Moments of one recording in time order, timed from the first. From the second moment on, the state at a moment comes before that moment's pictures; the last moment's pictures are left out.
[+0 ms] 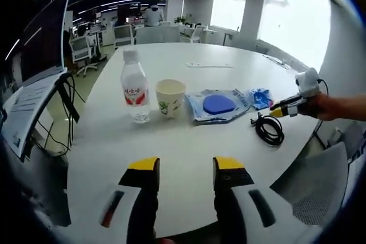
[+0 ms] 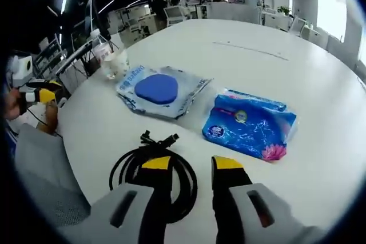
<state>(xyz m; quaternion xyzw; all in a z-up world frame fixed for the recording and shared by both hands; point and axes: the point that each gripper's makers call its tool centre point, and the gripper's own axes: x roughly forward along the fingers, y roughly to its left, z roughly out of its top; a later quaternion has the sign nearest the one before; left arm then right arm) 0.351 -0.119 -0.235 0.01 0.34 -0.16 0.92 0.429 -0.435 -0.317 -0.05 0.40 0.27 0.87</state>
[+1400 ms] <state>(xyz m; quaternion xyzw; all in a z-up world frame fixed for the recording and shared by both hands) 0.342 -0.107 -0.217 0.03 0.32 -0.17 0.93 0.415 -0.427 -0.331 -0.09 0.42 0.29 0.85</state>
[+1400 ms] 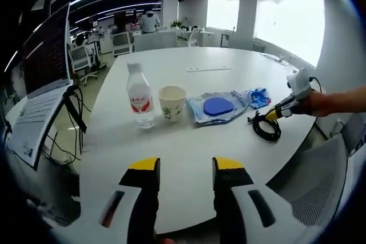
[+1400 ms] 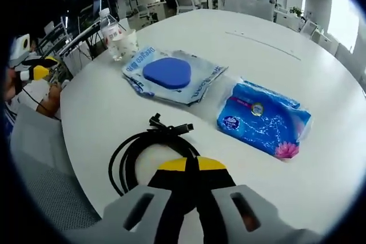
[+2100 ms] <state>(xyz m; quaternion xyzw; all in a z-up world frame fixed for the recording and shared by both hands) 0.342 -0.097 -0.207 0.02 0.31 -0.16 0.94 0.425 -0.429 -0.301 -0.10 0.41 0.28 0.86</state>
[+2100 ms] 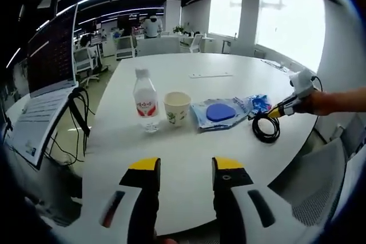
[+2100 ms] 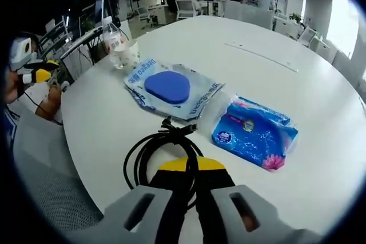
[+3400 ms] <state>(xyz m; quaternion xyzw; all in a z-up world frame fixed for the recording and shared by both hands) 0.366 -0.099 -0.203 0.01 0.30 -0.17 0.94 0.430 -0.462 -0.303 -0.09 0.42 0.21 0.88</state>
